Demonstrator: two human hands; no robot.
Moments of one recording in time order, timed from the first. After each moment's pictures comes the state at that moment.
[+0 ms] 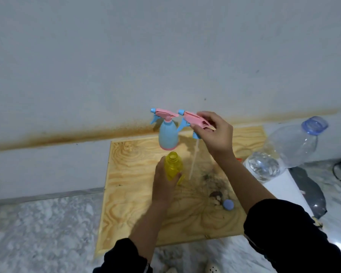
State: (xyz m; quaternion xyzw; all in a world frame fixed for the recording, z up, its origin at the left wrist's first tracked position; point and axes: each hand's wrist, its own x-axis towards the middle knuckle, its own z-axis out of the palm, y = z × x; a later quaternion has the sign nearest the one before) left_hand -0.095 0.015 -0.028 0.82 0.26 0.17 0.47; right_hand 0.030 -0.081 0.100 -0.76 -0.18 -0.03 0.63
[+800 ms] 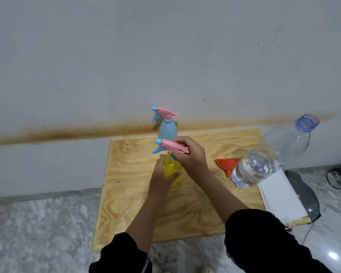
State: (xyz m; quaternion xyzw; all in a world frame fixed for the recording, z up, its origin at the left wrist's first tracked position) left_hand -0.098 0.026 -0.038 0.82 0.20 0.16 0.51; right_hand -0.025 -0.062 0.050 -0.76 -0.30 0.02 0.57
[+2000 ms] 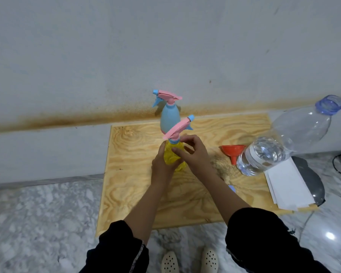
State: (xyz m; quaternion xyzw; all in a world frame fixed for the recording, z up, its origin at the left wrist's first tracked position) left_hand -0.099 0.025 -0.029 0.79 0.27 0.15 0.53; right_hand -0.035 -0.069 0.007 -0.73 -0.15 0.17 0.65
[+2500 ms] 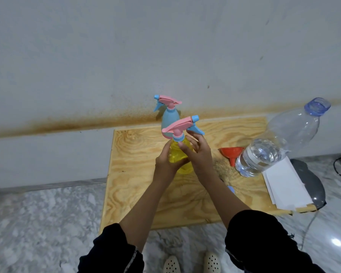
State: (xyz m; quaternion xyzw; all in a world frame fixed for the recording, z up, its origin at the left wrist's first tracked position) left_hand -0.103 0.020 -0.002 0.78 0.20 0.16 0.57; right_hand -0.043 -0.076 0.030 -0.66 -0.11 0.15 0.73
